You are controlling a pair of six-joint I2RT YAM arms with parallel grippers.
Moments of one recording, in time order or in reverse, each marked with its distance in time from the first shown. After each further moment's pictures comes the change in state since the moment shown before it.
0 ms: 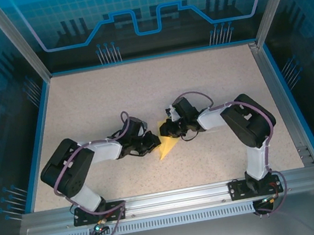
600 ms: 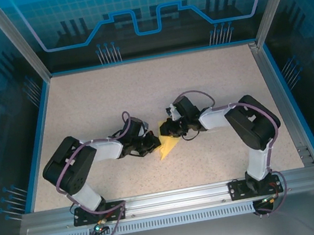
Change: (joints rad) left arm 0.002 0.025 0.002 0.014 0.023 0.023; right arm 0.000 -0.053 -0.002 -0.040 -0.013 -0.001
